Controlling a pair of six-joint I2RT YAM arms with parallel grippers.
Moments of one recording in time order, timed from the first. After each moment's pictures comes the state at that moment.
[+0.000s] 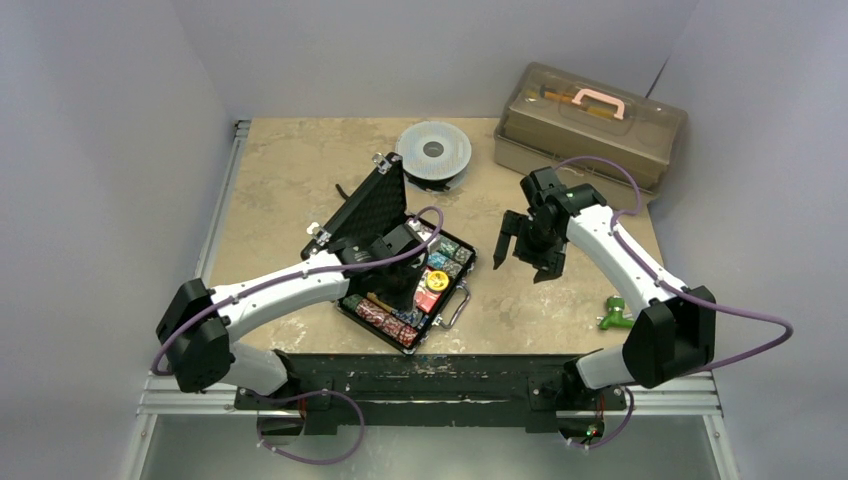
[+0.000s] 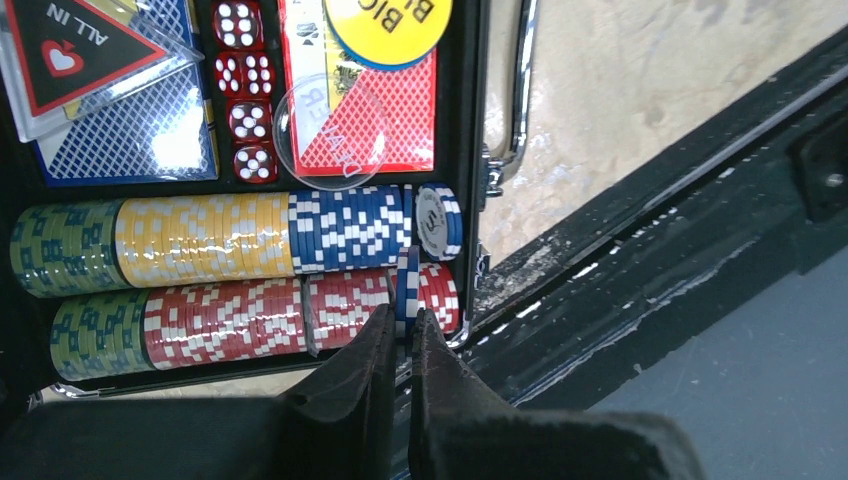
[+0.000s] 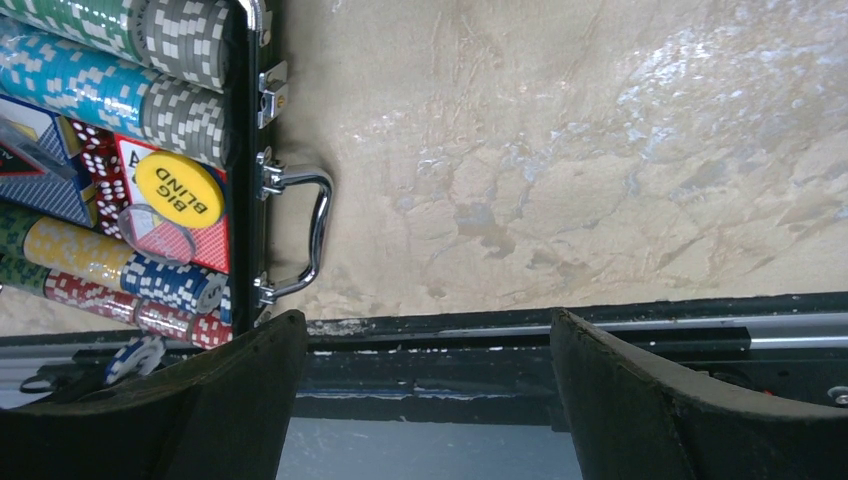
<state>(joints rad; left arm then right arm) -0.94 1.38 1.05 -0.74 0.02 -0.44 0.35 1.41 1.20 -1.14 -0.06 0.67</state>
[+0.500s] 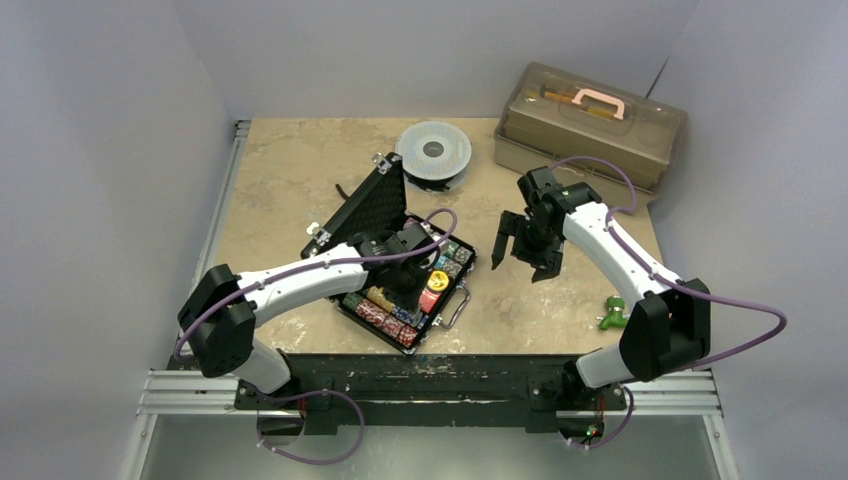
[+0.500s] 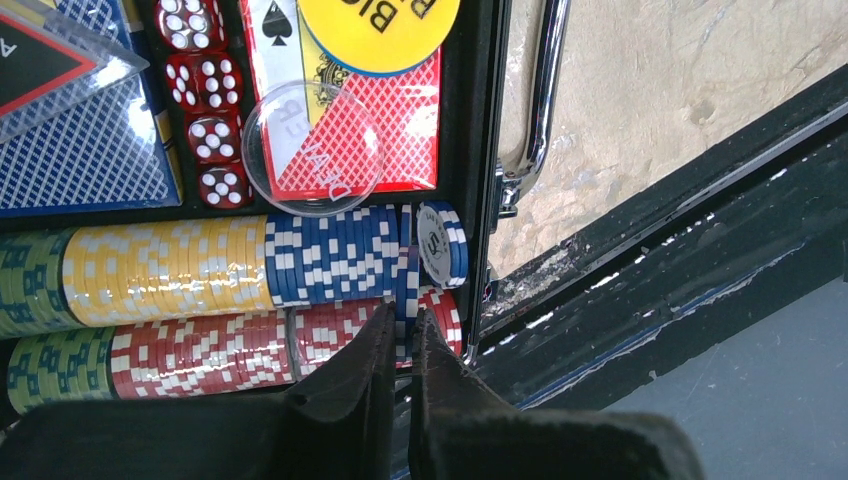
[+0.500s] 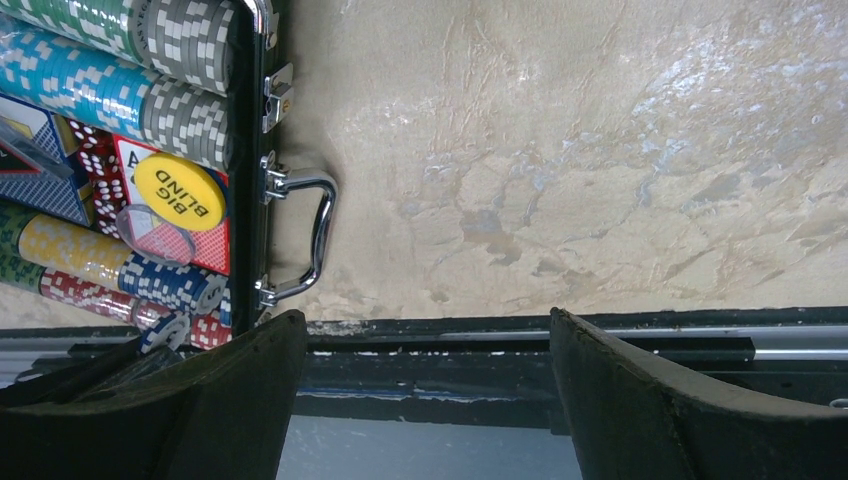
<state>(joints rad) -0.94 1.53 1.11 -0.77 0.05 -0.43 0.35 1.45 1.21 -1.12 -0.08 0.65</state>
